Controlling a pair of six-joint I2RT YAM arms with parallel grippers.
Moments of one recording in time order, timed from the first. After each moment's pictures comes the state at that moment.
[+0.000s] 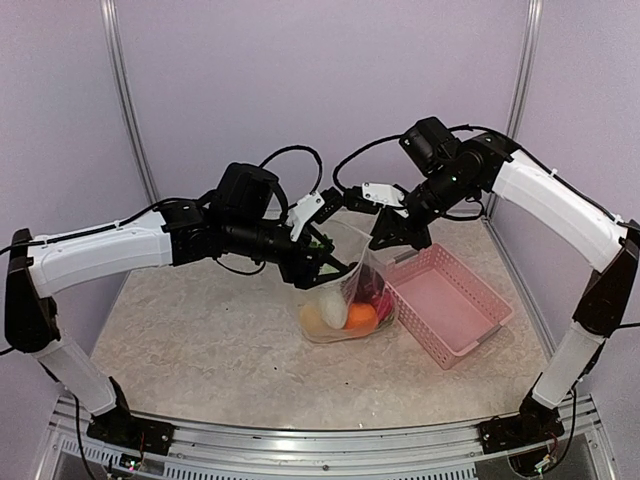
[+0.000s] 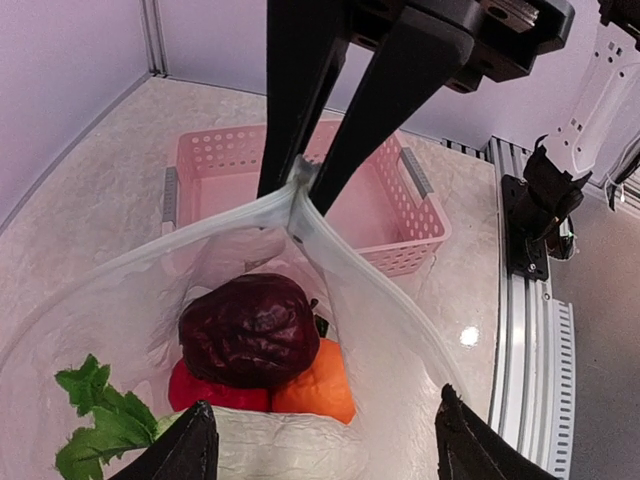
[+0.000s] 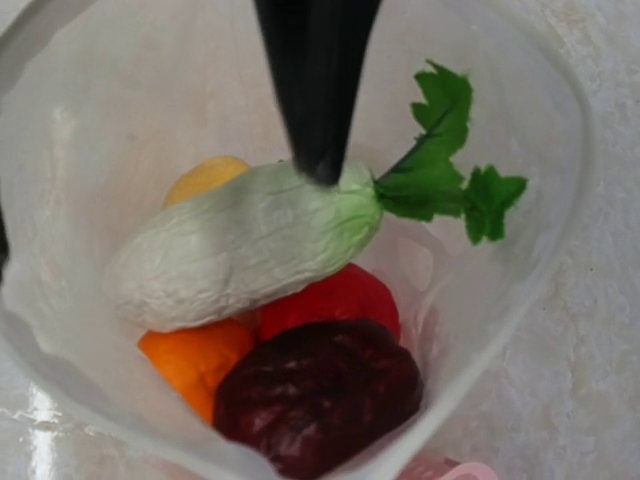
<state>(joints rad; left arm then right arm) -0.91 1.57 1.37 -0.31 0.36 0.10 0.71 1.69 1.86 -1.13 -0.37 -0.82</state>
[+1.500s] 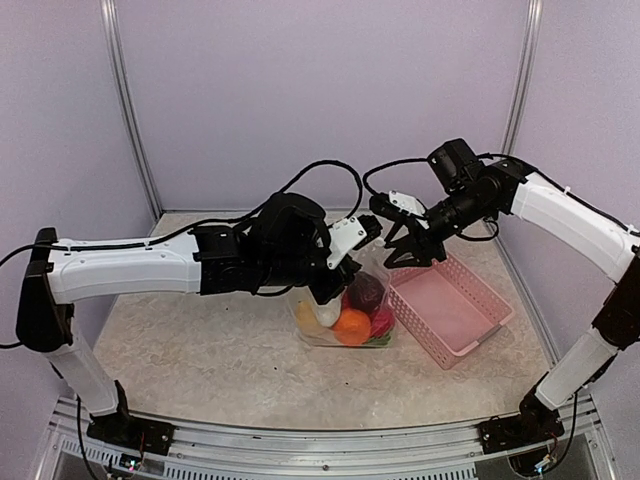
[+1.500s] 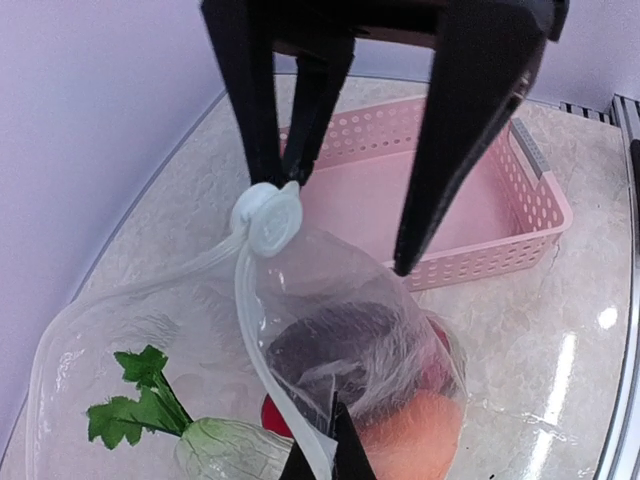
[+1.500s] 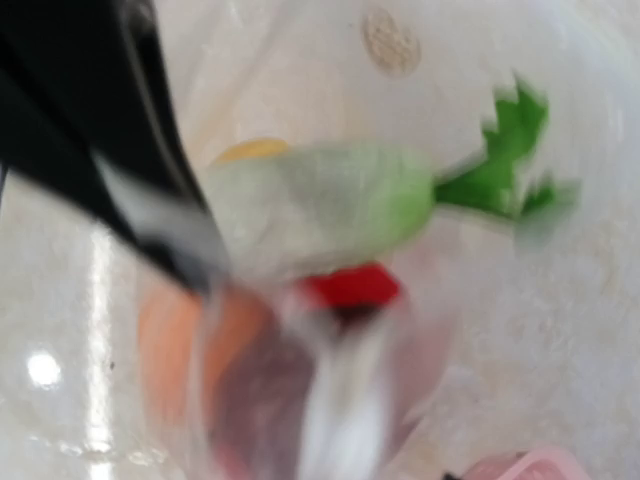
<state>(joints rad) -1.11 1.69 1.41 -0.25 -0.14 0.23 0.60 1.57 1.58 -0.96 -0.55 -0.77</state>
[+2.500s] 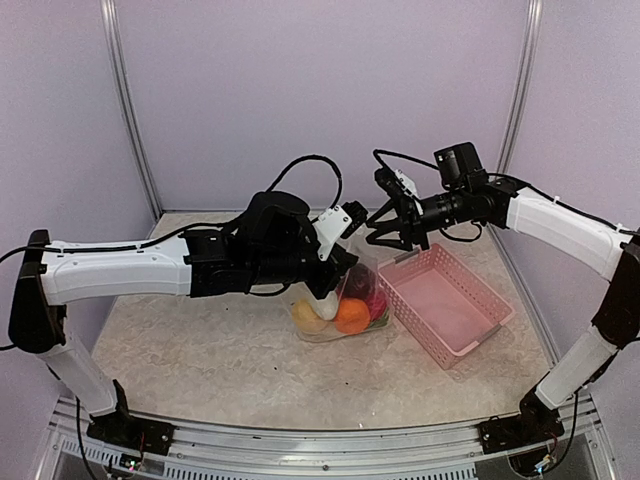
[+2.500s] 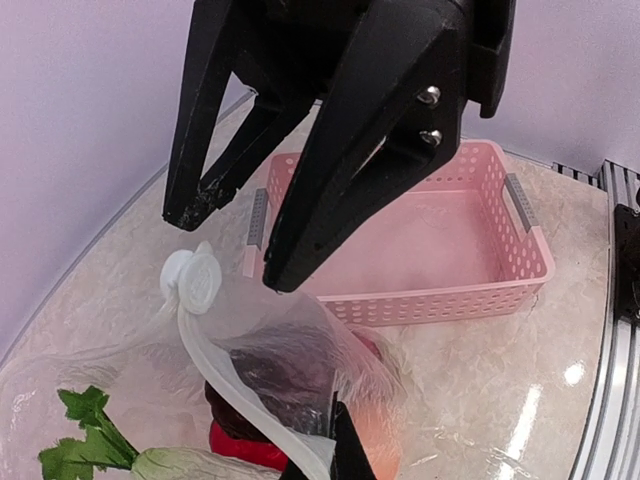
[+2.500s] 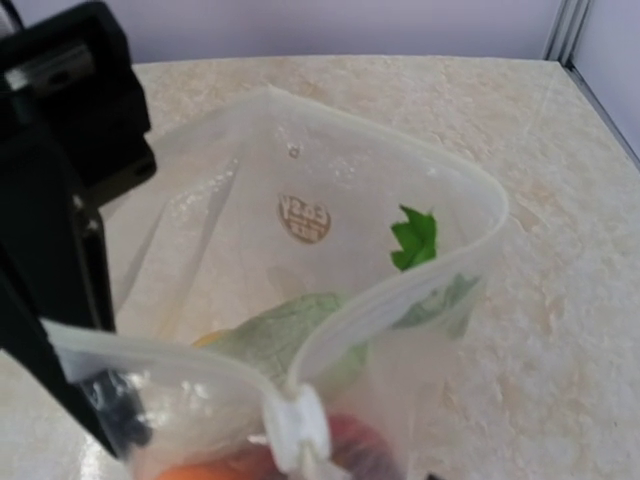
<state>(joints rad) -1.08 1.64 1.33 -0.12 -0.10 0.09 0.52 1.55 1.39 -0.47 -0.83 -0.58</state>
